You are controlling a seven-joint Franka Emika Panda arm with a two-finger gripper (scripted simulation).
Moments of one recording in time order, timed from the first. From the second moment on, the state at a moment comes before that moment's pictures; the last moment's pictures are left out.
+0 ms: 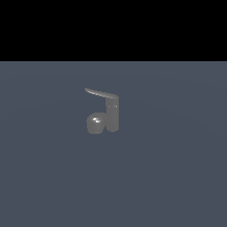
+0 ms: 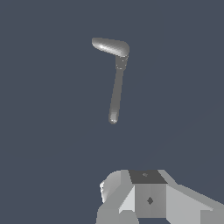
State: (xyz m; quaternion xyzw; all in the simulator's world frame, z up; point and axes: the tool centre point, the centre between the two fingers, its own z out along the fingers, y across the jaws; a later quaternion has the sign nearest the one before) arm -0.252 0.007 0.494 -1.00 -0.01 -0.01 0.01
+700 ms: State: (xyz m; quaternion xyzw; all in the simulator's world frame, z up) arm -0.245 -0.006 0.495 -1.00 0.00 0.00 0.00
